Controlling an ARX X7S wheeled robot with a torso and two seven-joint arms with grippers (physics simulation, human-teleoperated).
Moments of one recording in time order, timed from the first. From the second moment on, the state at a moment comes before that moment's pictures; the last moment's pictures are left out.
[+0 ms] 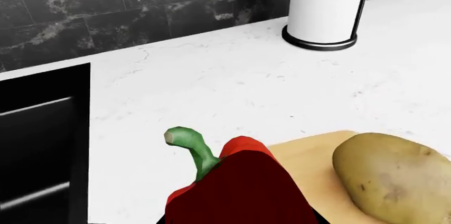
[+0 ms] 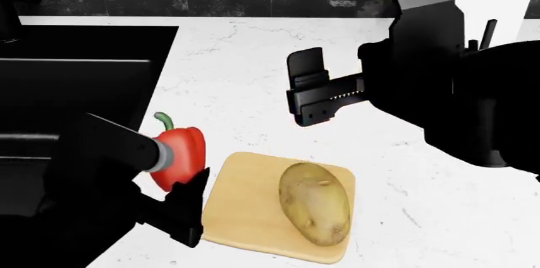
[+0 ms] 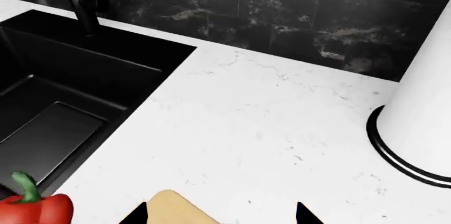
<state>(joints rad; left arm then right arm) -1.03 -0.65 1.03 0.24 -1.32 -0.51 -0.63 1.35 0.51 -0.37 0.12 1.21 1.40 0.28</state>
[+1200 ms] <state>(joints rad) -1.10 -0.39 1.17 -0.13 -1.22 -0.58 -0.38 1.29 0.59 -0.26 -0.01 1.37 1.39 0.48</state>
